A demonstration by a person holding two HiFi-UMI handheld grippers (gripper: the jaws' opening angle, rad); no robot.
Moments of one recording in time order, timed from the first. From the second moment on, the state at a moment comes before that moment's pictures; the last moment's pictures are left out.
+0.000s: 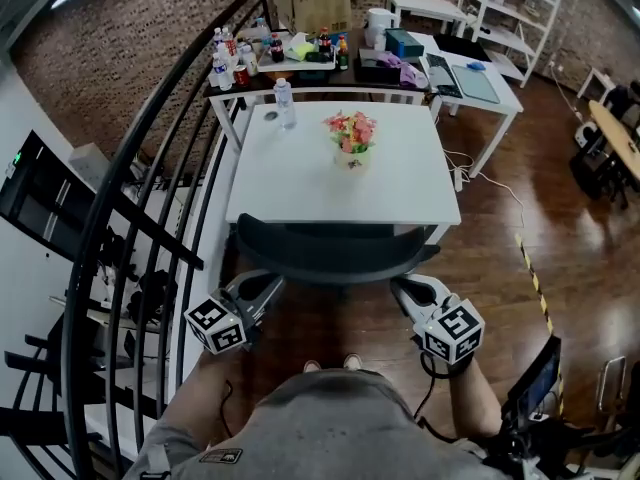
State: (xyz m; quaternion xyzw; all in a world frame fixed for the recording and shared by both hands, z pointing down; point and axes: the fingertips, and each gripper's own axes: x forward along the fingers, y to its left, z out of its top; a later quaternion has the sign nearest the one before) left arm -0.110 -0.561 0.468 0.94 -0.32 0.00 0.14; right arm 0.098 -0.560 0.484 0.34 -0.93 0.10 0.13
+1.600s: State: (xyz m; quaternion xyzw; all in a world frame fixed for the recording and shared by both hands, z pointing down) left arm -0.103 -0.632 0.452 0.98 -0.12 0.15 0.06; right arm 0.071 -0.623 0.449 0.18 -0.96 0.02 0.20
